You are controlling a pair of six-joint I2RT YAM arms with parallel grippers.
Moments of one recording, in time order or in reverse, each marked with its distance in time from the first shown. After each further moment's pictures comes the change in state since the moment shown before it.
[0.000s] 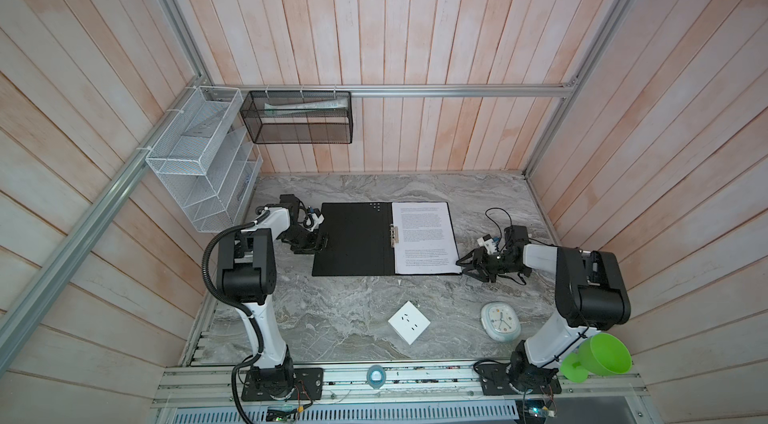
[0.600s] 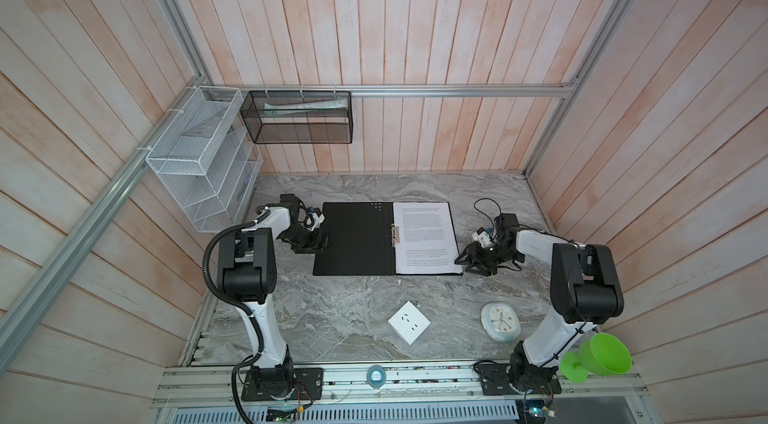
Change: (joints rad) left arm 0.000 0.007 0.007 0.000 0.014 0.003; right arm 0.090 0.046 0.175 -0.209 0.201 -0.108
